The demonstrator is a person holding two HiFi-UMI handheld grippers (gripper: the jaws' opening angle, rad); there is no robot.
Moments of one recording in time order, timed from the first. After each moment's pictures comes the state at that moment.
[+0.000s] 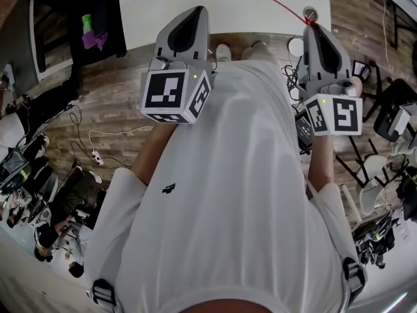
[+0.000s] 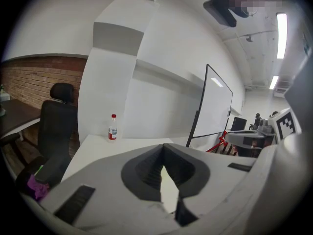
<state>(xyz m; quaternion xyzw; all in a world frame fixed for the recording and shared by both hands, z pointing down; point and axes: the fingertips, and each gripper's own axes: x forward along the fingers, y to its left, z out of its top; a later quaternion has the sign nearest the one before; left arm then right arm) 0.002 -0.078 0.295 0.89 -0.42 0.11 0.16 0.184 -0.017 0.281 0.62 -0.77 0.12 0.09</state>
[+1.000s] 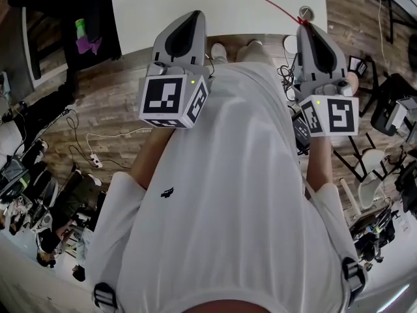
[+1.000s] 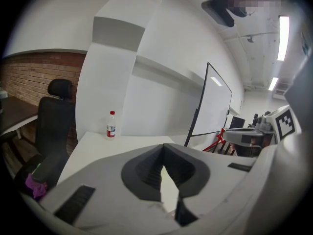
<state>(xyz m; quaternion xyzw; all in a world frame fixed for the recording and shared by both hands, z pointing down) 0.004 -0.085 0.301 0.89 -0.41 0.12 0.17 0.176 -0.029 0.281 0.62 -0.77 0.12 0.11</state>
